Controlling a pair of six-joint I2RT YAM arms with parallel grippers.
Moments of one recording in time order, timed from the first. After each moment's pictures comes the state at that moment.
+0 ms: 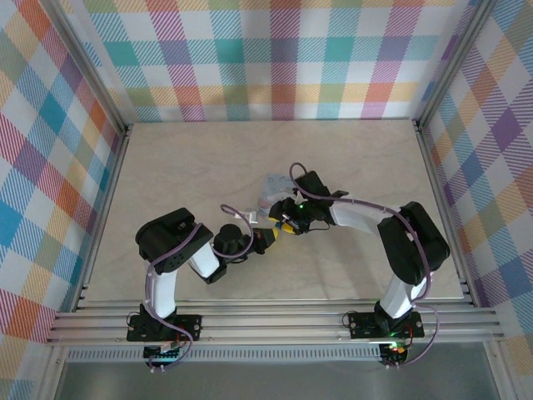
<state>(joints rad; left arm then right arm) -0.75 1.96 0.40 1.29 0.20 -0.76 0.61 1.71 0.97 -0.22 -0.47 1.05</state>
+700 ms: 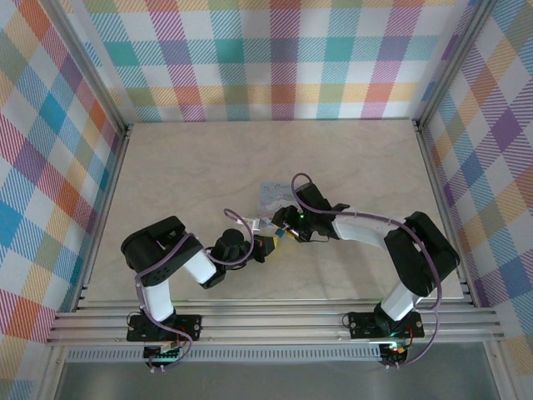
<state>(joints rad) -0.82 1.81 0.36 1.09 0.13 -0.67 0.68 1.63 0.86 -0.15 -0.29 1.15</state>
